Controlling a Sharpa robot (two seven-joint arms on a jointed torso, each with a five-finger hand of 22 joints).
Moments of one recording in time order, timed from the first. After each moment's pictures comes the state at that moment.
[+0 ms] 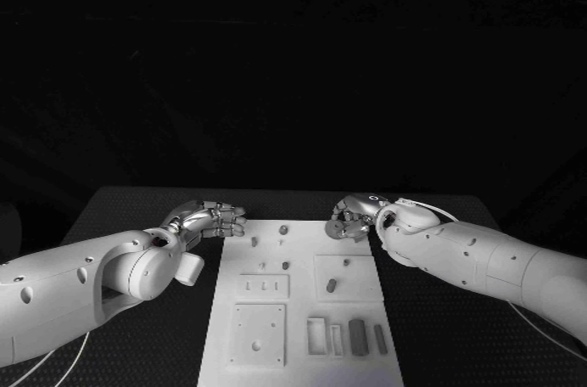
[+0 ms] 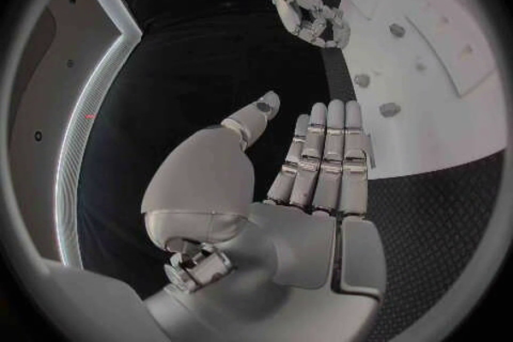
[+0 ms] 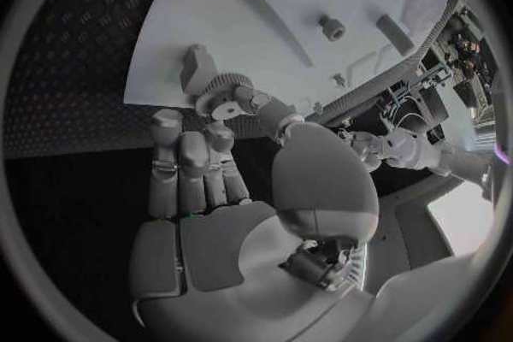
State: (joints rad) left arm 1.32 -0.83 -0.16 1.41 -0.07 -0.25 0.20; left_hand 1.12 -0.08 0.48 -0.19 0.05 0.78 0.19 0.33 0.44 1.09 0.14 0.13 0.11 0.91 0.11 0.34 0.62 0.02 0.89 0.02 0.12 0.70; right arm 1.24 -0.51 -0.10 0.90 -1.49 -0.27 0.02; right_hand 1.08 -0.16 0.54 -0.29 0.37 0.80 0.15 0.20 0.46 1.09 0.07 1.15 1.13 1.13 -0.03 1.47 0.98 0.20 1.13 -0.03 0.99 1.31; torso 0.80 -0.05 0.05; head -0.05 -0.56
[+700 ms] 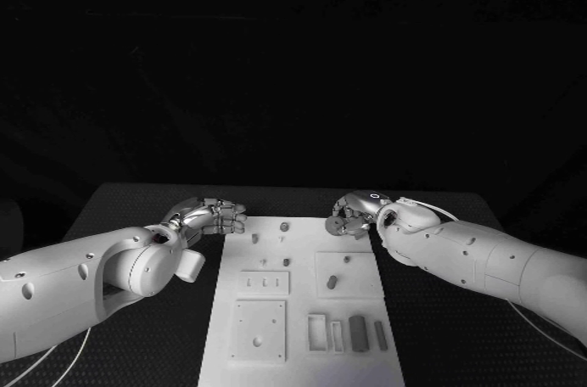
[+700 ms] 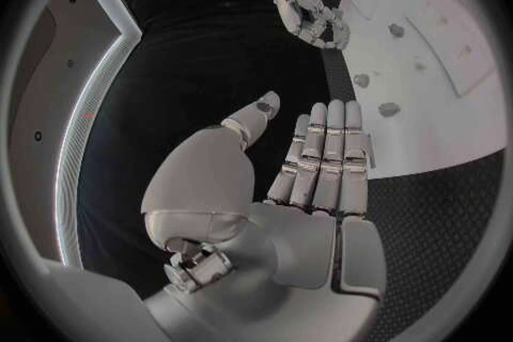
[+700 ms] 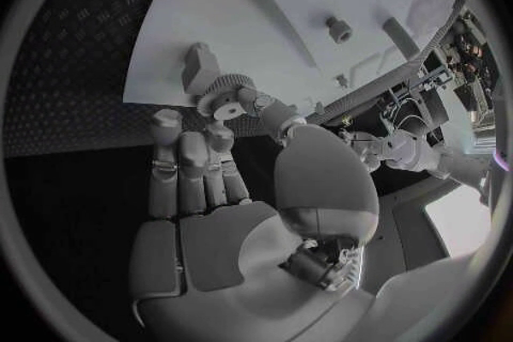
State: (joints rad) left arm 1.32 -0.83 -0.16 1.41 -0.07 -0.25 0.20; left_hand 1.12 -0.08 0.48 -0.20 0.05 0.78 0.19 0.33 0.44 1.09 0.14 0.13 0.11 0.91 0.11 0.34 0.62 0.02 0.89 0.02 0.12 0.70; right arm 1.23 -0.50 -0.10 0.88 -1.49 -0.31 0.04; right_hand 1.09 -0.15 0.54 -0.28 0.37 0.80 0.16 0.24 0.47 1.09 0.06 1.15 1.13 1.13 -0.04 1.47 0.97 0.20 1.13 -0.02 0.99 1.31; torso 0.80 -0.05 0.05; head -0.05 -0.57
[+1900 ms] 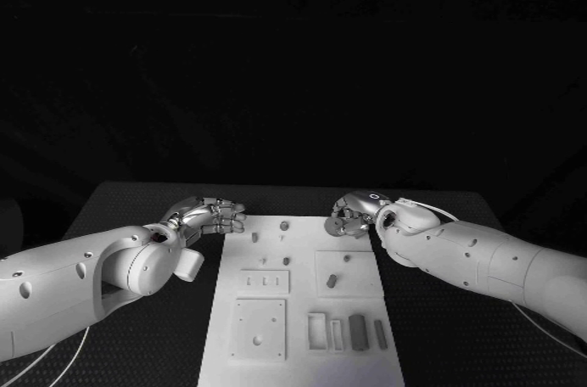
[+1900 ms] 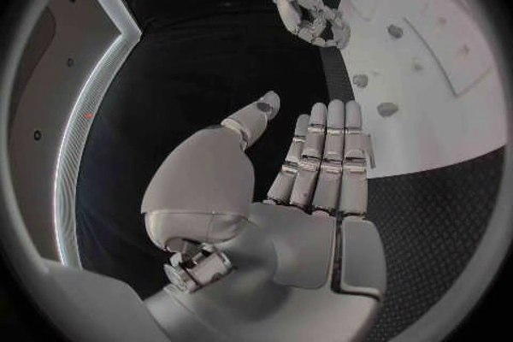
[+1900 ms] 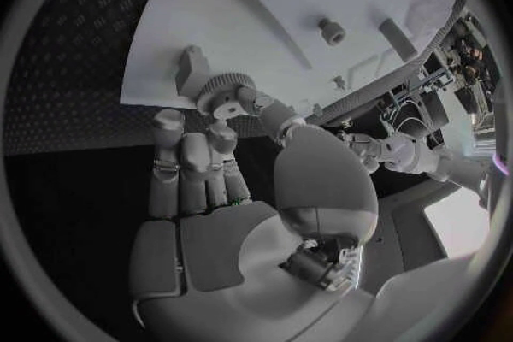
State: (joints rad) left arm 1.32 -0.84 -0.16 1.41 -0.07 -0.25 0.19; left_hand 1.12 -0.08 0.48 -0.20 0.05 0.78 0.19 0.33 0.44 1.09 0.14 0.12 0.11 0.91 0.11 0.34 0.63 0.02 0.89 0.02 0.12 0.70; right arm 1.23 -0.52 -0.11 0.93 -1.51 -0.32 0.00; right_hand 1.05 -0.10 0.55 -0.27 0.37 0.88 0.08 0.28 0.49 1.13 0.01 1.16 1.11 1.16 -0.10 1.49 0.98 0.20 1.15 -0.04 1.00 1.31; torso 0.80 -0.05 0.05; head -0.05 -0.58
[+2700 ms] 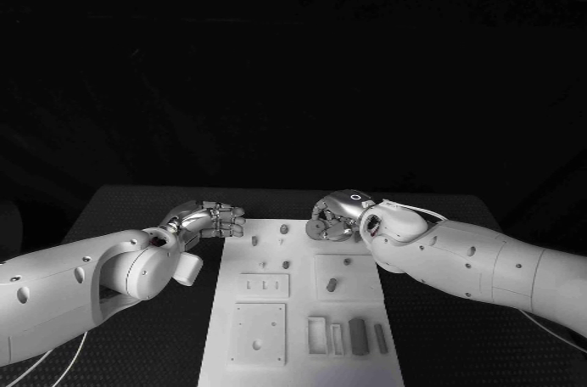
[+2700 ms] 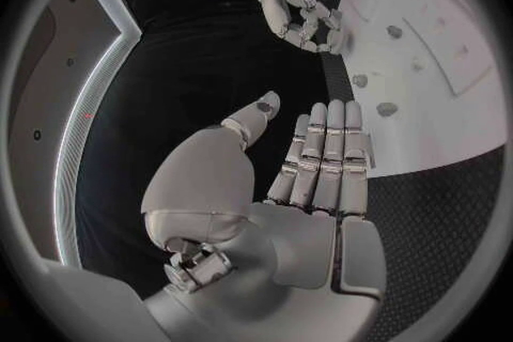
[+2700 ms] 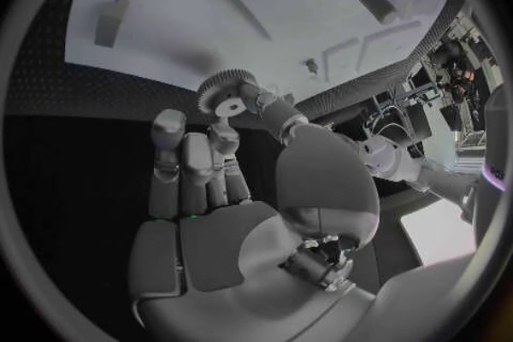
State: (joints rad) left arm 1.32 -0.84 -0.16 1.42 -0.07 -0.25 0.19; left_hand 1.12 -0.08 0.49 -0.20 0.05 0.78 0.19 0.33 0.44 1.09 0.14 0.12 0.11 0.91 0.12 0.34 0.63 0.02 0.89 0.02 0.12 0.70; right arm 1.26 -0.55 -0.11 1.13 -1.63 -0.35 -0.08; right_hand 1.04 -0.11 0.56 -0.27 0.37 0.90 0.06 0.29 0.49 1.16 0.00 1.16 1.10 1.19 -0.10 1.49 0.98 0.21 1.17 -0.05 1.00 1.31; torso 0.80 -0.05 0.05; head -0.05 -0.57
